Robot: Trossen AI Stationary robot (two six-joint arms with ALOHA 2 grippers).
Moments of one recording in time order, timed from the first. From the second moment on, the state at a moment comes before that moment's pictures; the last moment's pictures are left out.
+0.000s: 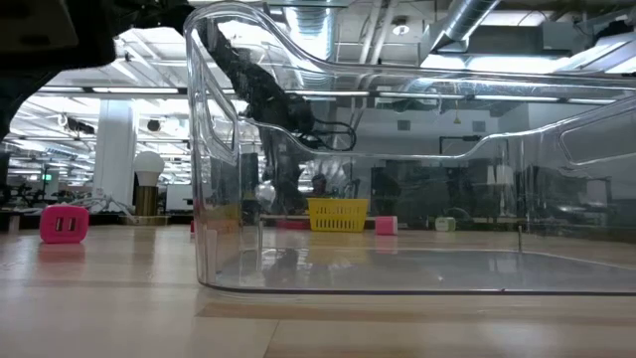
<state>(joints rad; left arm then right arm) 0.69 2.13 1.62 -0.66 0.11 0.18 1.13 1.80 1.96 -1.57 1.08 1.44</state>
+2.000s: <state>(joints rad) 0.47 2.18 1.60 -1.01 0.11 0.13 1.21 1.86 1.96 -1.51 1.11 1.52</state>
